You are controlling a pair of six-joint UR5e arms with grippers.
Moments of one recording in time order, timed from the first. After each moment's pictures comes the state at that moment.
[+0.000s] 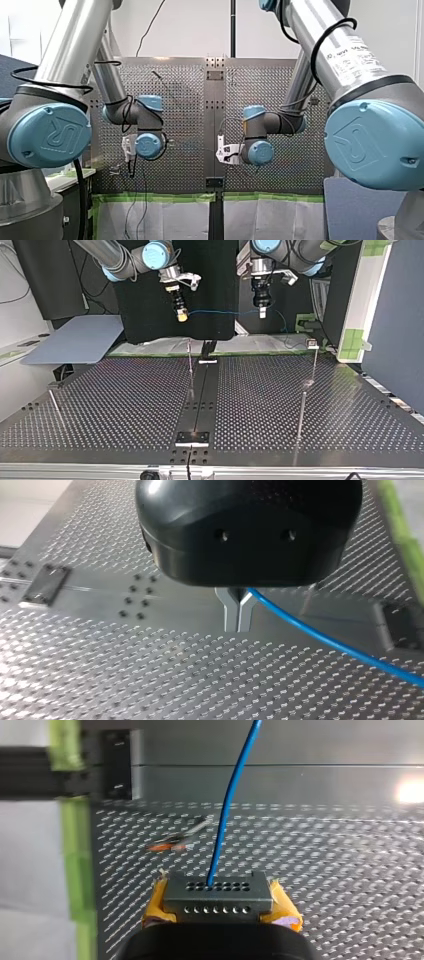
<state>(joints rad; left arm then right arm) -0.46 -1.89 -2.37 -2.04 -2.11 -1.70 2.24 -0.99 2.00 -0.83 1.63 1.63</state>
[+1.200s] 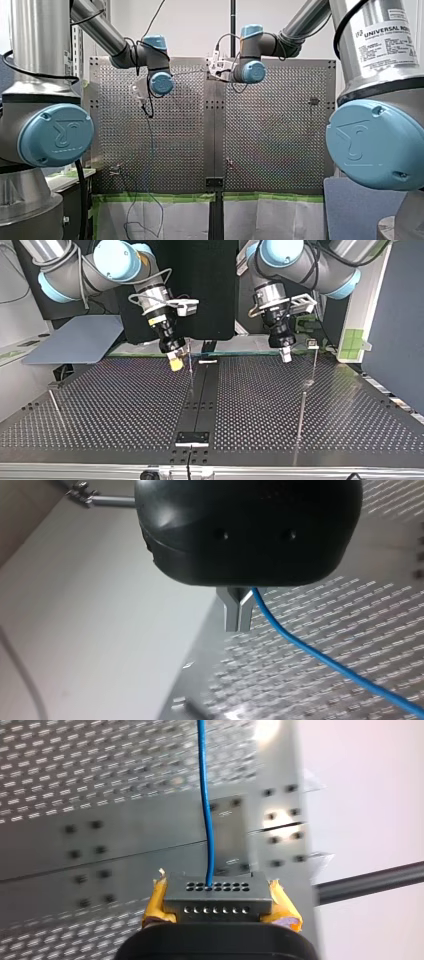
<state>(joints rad) -0.41 -1.55 -2.03 -2.38 -2.24 -1.87 2.24 -1.35 1.64 -0.47 1.48 1.74</state>
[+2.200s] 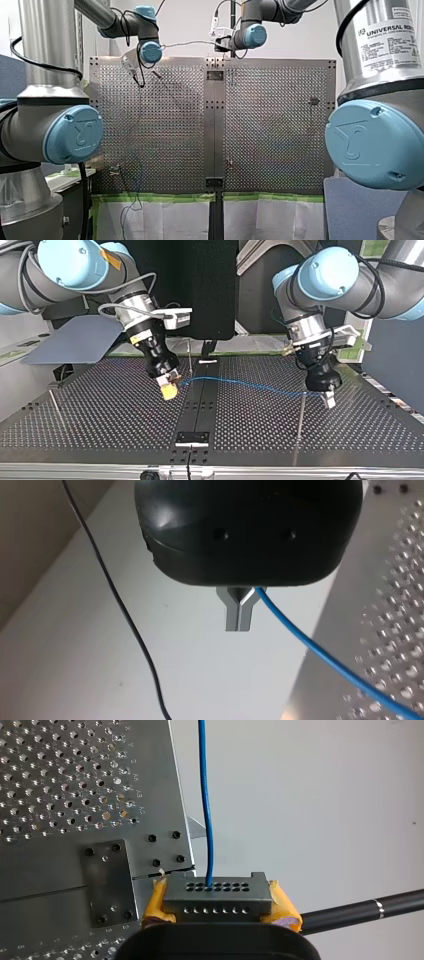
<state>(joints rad) -0.23 -1.50 -1.76 -2.65 -2.10 -1.93 2.23 -1.37 1.36 -0.19 1.39 1.71</state>
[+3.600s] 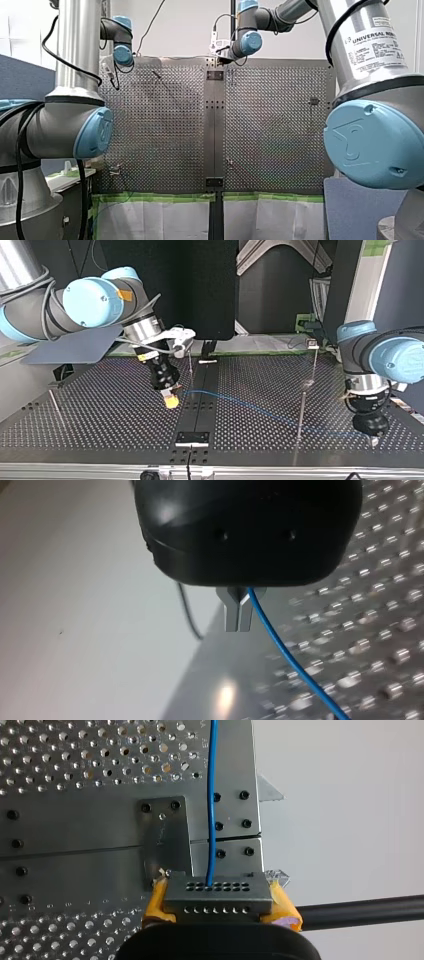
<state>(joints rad) 0.14 -1.68 -1.53 -2.89 -1.70 -2.01 2.21 -1.24 1.22 -0.04 1.47 1.66</state>
